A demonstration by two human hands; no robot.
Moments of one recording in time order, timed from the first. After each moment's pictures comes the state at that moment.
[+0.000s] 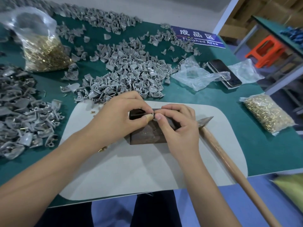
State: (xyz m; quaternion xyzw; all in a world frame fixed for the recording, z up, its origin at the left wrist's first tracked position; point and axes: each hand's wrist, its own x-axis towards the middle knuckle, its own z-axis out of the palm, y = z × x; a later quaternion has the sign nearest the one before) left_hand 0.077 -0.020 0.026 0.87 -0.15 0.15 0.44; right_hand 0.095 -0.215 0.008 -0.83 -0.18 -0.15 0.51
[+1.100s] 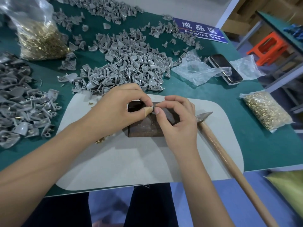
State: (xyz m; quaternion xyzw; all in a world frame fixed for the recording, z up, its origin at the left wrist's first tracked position) left_hand 0.077 -0.020 0.029 0.88 -0.16 0.14 0.43; right_hand 0.092 -0.215 0.009 -0.84 -0.17 -0.15 0.50
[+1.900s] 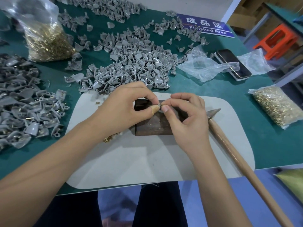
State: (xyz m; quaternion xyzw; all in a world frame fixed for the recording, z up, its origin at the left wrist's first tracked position) left_hand 0.078 -0.018 0.026 0.87 -0.16 0.14 0.44; right_hand 0.095 -0.216 0.017 -0.86 -0.18 -0.14 0.45
